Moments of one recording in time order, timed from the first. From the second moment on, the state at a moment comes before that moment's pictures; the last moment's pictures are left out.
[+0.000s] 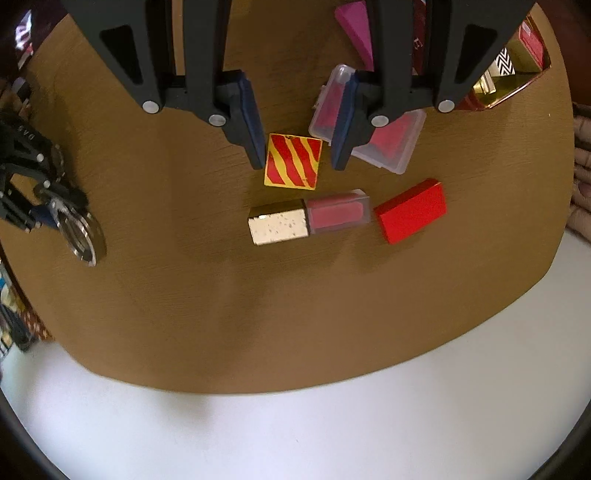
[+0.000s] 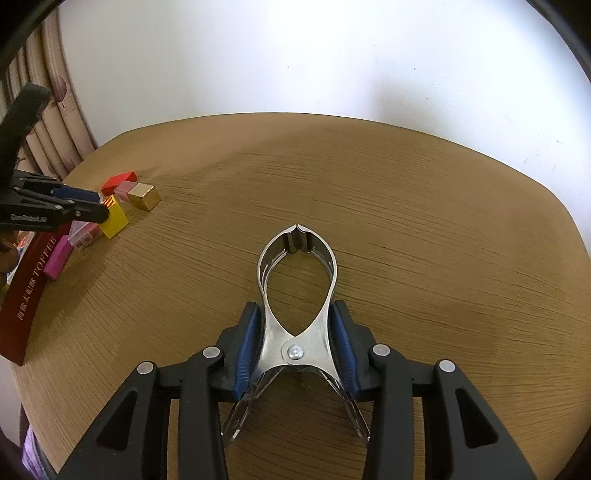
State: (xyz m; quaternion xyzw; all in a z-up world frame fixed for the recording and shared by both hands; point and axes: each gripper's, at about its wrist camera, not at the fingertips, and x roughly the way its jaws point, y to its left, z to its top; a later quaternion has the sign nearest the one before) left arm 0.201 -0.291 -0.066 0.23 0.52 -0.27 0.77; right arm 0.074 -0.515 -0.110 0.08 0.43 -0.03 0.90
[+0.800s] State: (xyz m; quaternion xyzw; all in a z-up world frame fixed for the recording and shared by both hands) left arm 0.131 -0.209 0.016 0.03 0.49 -0.21 0.85; right arm 0.074 -0.506 -0.108 0.06 0.43 -0.03 0.90
